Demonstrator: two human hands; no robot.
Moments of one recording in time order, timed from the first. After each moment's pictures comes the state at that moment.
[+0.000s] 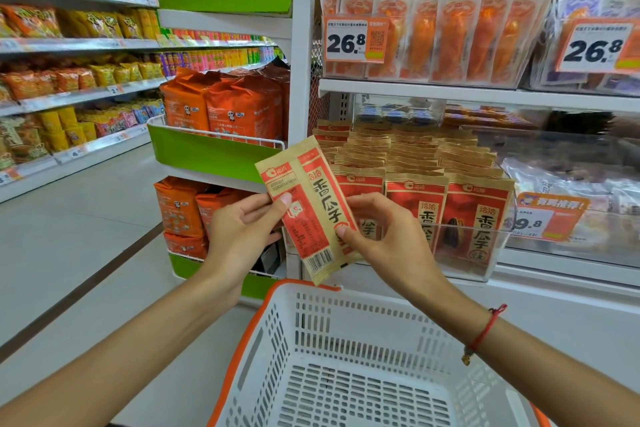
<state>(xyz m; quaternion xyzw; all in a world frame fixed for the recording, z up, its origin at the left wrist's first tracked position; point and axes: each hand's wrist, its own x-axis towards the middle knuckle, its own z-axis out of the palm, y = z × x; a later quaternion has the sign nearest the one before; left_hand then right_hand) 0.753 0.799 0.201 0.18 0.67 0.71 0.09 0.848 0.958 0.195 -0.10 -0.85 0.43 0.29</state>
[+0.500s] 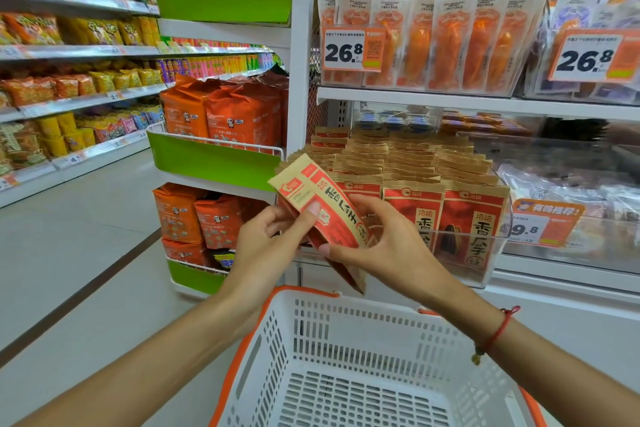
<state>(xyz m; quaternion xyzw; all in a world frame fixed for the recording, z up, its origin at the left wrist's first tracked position) 0.780 0.811 0.207 0.19 0.66 0.71 0.13 0.856 0.958 0.210 -0.12 -0.89 0.39 0.21</state>
